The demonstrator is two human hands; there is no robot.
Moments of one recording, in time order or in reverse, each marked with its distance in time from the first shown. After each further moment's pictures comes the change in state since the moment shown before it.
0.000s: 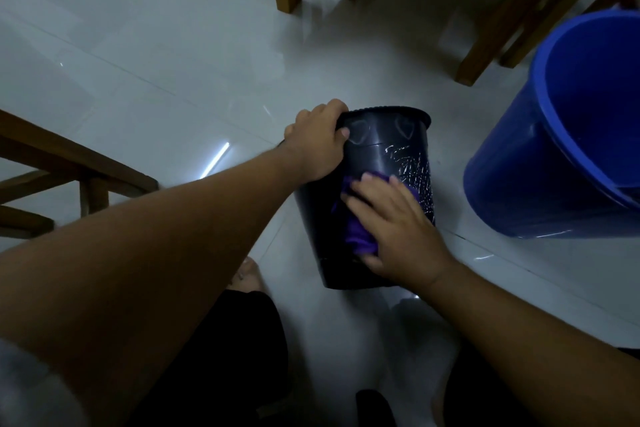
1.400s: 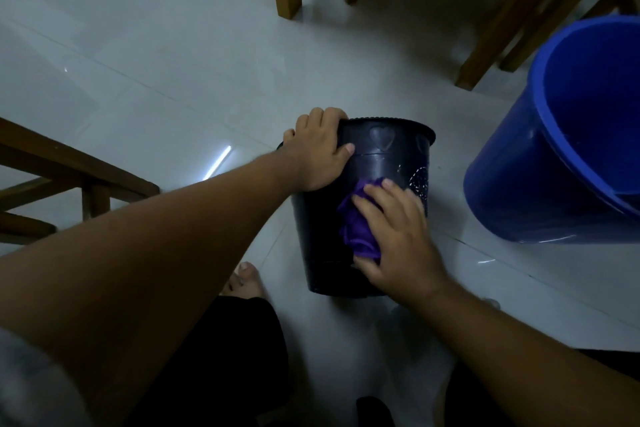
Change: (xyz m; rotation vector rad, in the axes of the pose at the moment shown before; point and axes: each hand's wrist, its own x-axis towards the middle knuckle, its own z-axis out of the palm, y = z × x) left_hand -0.002 -0.004 0.001 0.122 -0.024 0.053; right_hand -0.009 -0.008 0.004 0.136 0.051 0.202
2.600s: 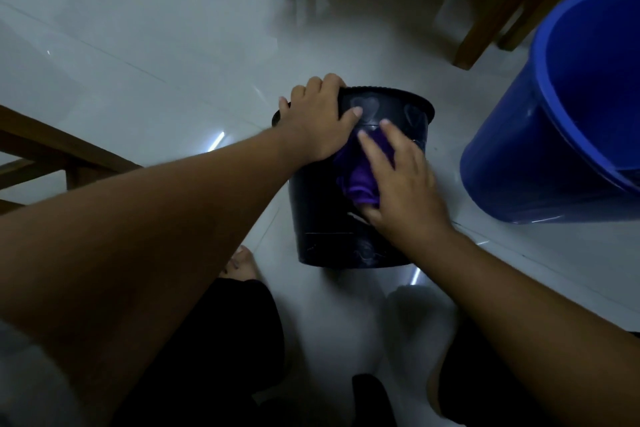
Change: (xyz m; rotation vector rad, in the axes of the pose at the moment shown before) left_hand 0.011 0.015 0.001 0.011 0.051 -0.082; right_hand 0.030 0.005 -0.016 -0.101 -0.052 0.155
